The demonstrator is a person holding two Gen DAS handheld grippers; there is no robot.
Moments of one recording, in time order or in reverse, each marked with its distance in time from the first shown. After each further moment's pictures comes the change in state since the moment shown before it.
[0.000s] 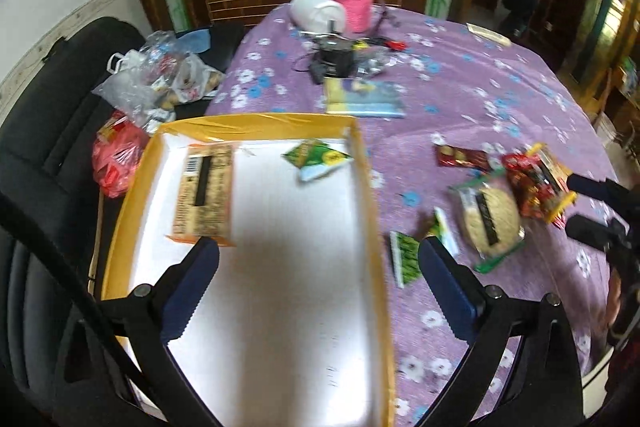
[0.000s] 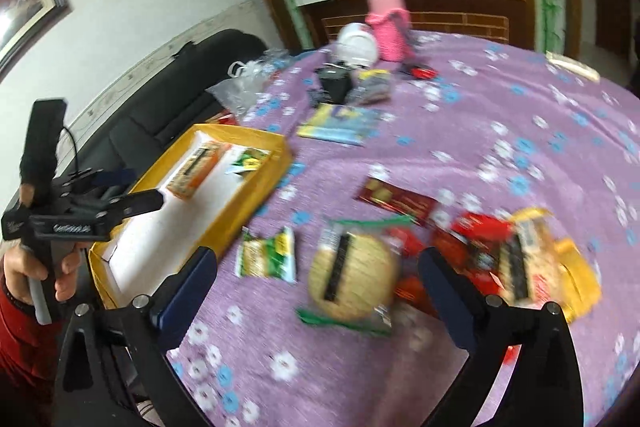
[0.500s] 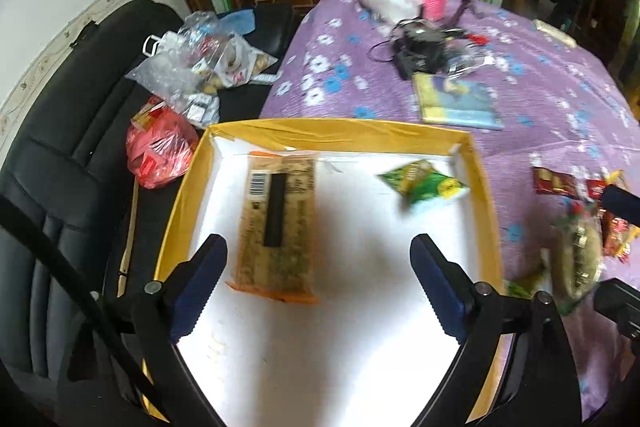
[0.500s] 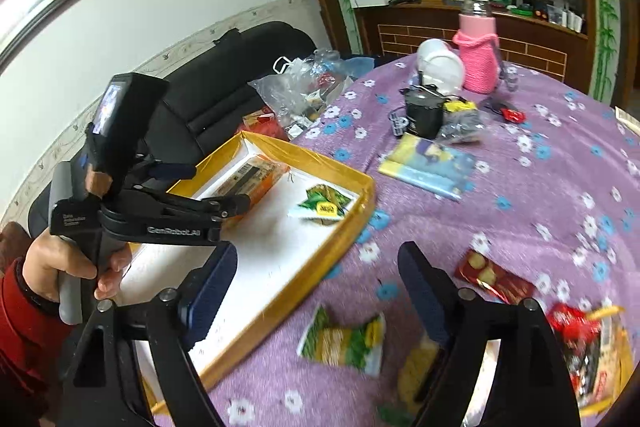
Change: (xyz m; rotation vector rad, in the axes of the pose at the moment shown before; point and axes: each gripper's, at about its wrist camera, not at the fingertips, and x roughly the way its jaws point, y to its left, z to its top) left arm 0.049 0.062 0.028 -0.062 0.058 0.155; right arm 0.067 0.084 0.043 -0.158 -0.010 0.099
